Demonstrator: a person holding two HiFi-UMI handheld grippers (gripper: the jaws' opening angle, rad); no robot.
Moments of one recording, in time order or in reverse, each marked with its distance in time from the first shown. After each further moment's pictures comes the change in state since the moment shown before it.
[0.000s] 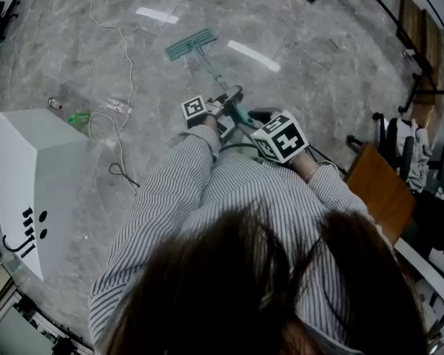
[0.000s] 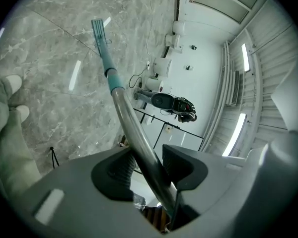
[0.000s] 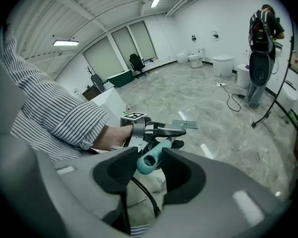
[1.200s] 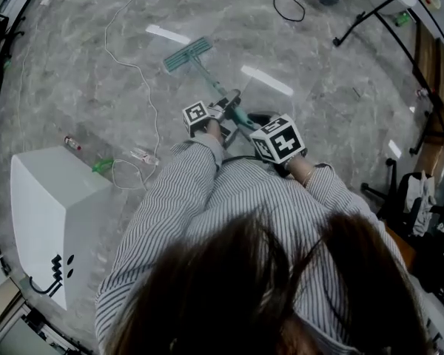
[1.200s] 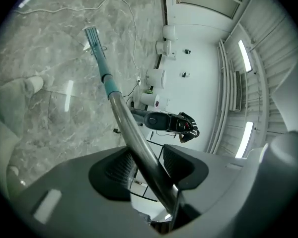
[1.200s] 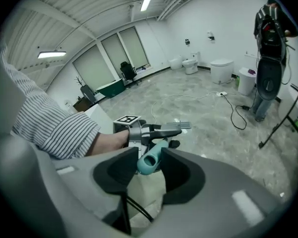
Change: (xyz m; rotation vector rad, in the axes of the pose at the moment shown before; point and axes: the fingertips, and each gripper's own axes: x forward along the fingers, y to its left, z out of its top) left arm 0.089 -0.138 0.341 0.123 -0.090 0.055; right arm 0.158 -0.133 0.310 0.062 -0.065 -0.027
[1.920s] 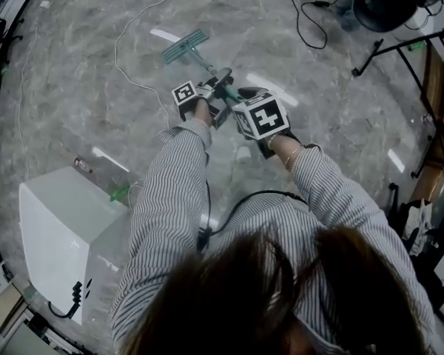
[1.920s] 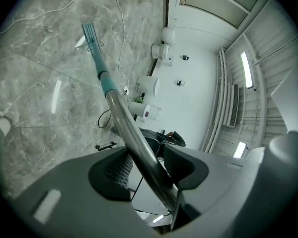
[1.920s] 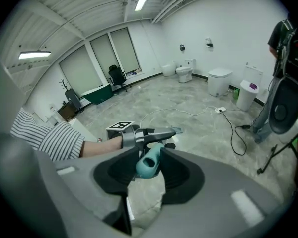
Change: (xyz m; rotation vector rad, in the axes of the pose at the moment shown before) left arm 0.070 -0.136 0.298 -0.075 -0.004 -0.102; right arm 0.160 -0.057 0.298 0.016 -0.047 -0.120
